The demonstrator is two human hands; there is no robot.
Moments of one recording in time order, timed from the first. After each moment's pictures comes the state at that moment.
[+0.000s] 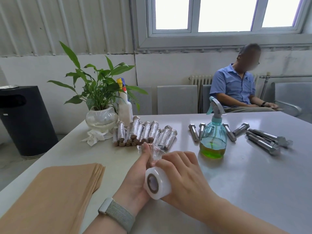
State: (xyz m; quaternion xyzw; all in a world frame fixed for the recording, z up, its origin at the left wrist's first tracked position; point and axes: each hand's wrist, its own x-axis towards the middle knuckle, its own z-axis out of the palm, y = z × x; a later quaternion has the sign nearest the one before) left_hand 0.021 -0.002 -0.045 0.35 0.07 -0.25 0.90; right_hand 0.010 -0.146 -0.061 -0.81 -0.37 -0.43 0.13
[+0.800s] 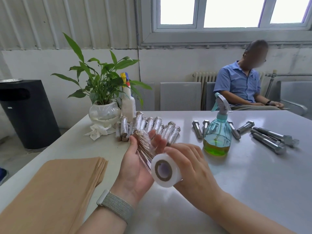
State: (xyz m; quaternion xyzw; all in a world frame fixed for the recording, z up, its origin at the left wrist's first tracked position) left_hand 0.024 0.003 -0.033 0.22 0.02 -0.10 0.97; right_hand 0.021 -0.151 -0.063 -0.75 -0.41 -0.48 0.21
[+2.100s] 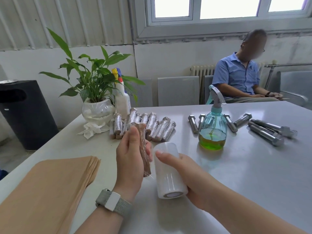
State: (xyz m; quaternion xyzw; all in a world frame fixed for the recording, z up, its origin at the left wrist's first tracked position) left_hand 0.026 -0.010 -0.047 0.59 -0.09 0.25 0.76; right_hand -0.002 -0.147 -0.039 -0.61 -0.04 0.19 0.77
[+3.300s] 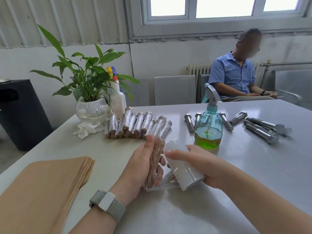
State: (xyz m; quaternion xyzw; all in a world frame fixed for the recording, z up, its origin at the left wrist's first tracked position) left_hand 0.029 -0.016 -0.059 0.66 -0.08 -0.05 0.75; right_hand 0.027 -0.190 -0.033 -0.73 -0.04 0.19 0.65
